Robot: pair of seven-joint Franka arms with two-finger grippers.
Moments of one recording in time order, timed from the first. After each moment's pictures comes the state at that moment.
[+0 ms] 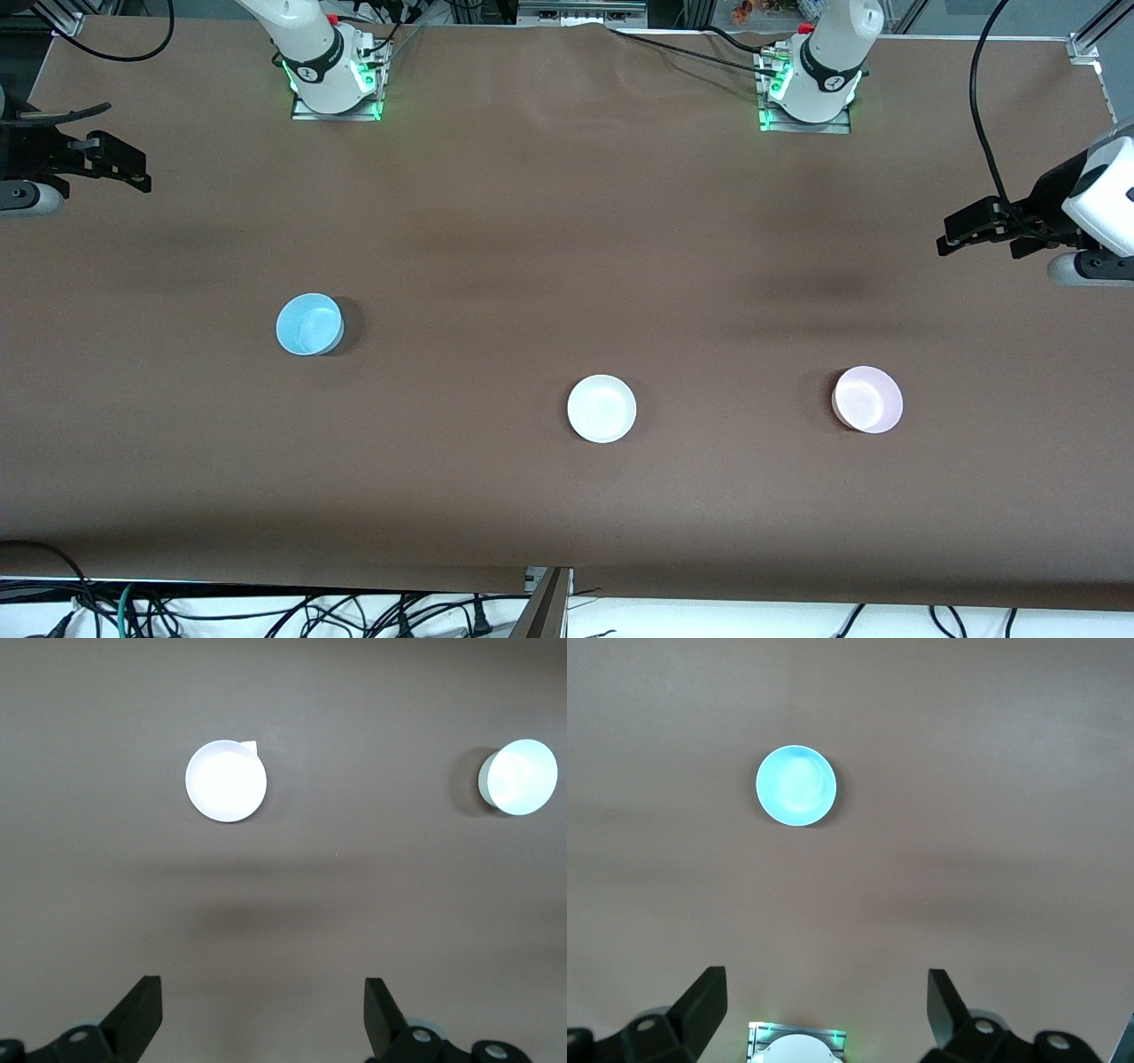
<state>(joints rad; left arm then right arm) -0.07 0.13 0.05 -1.46 -0.10 1.51 -0.05 0.05 -0.01 -0.06 -1.59 -0.06 1.46 -0.13</state>
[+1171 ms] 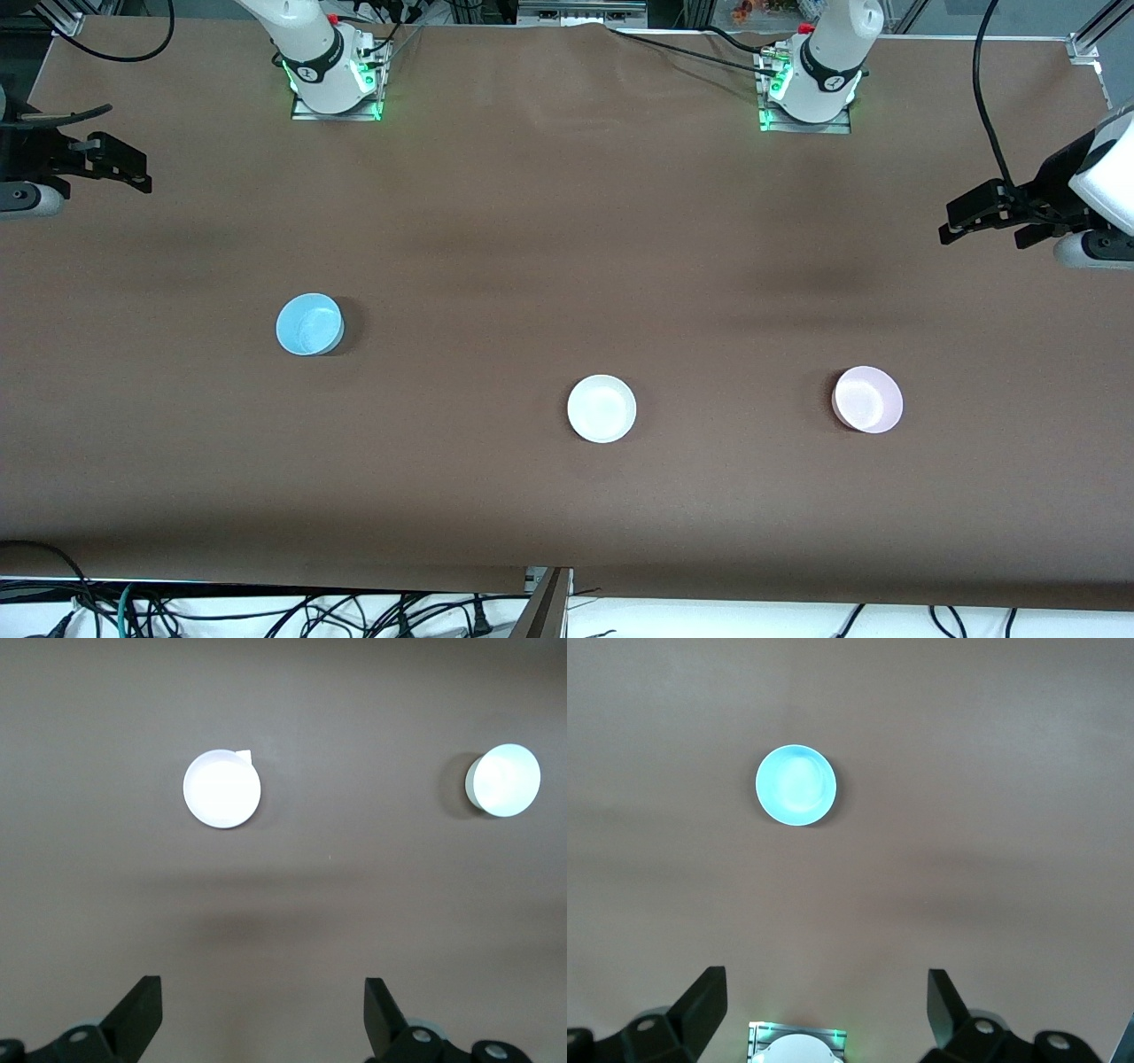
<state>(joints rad) -0.07 0.11 0.05 -1.44 -0.10 1.52 -0.05 0.05 0.00 -0.06 -1.59 -0.06 1.46 -0.13</state>
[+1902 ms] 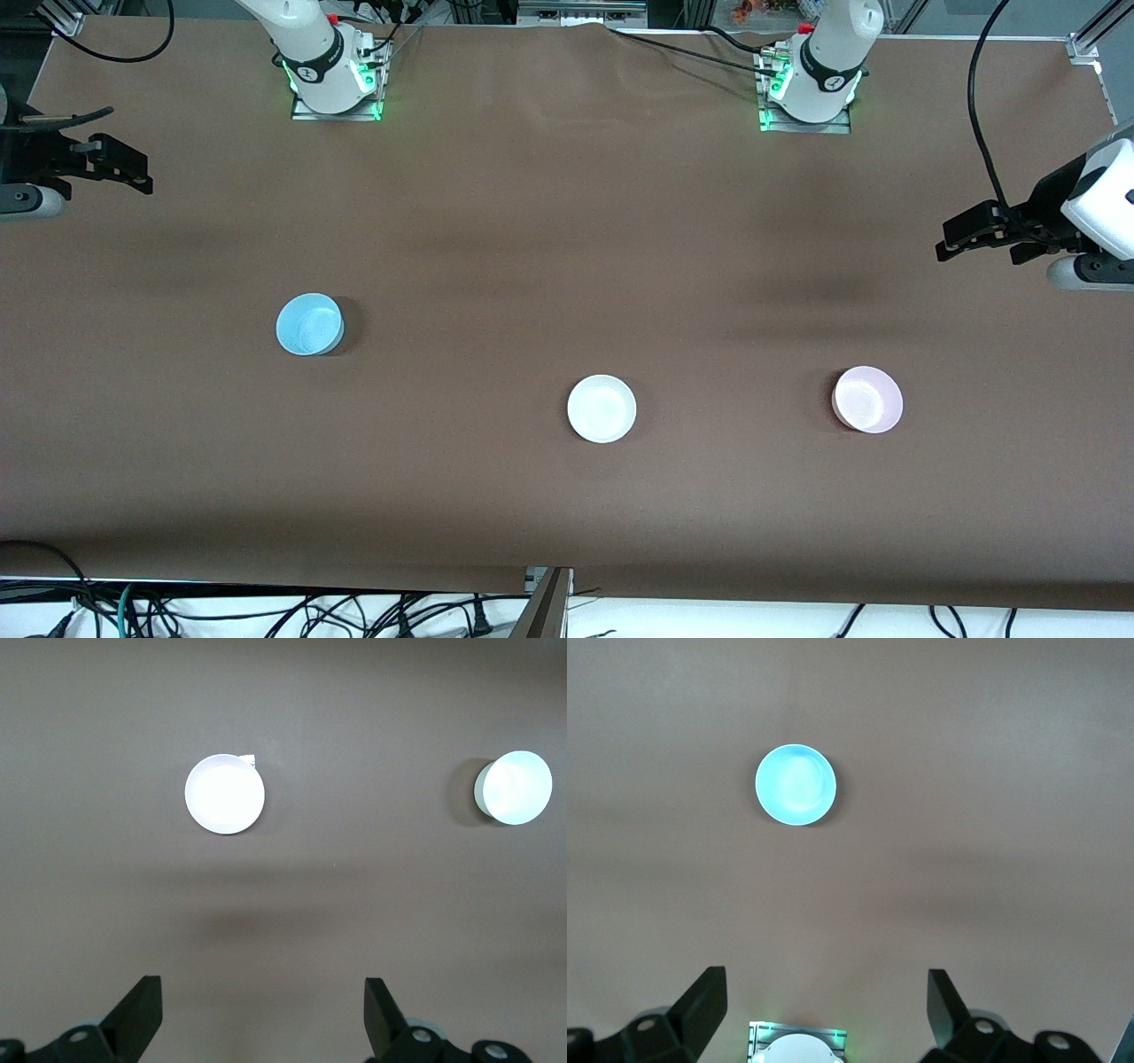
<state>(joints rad) -0.07 0.14 0.05 -1.44 -0.10 1.53 -0.05 0.05 0.00 -0.06 -1.59 -0.06 1.46 -0.13</state>
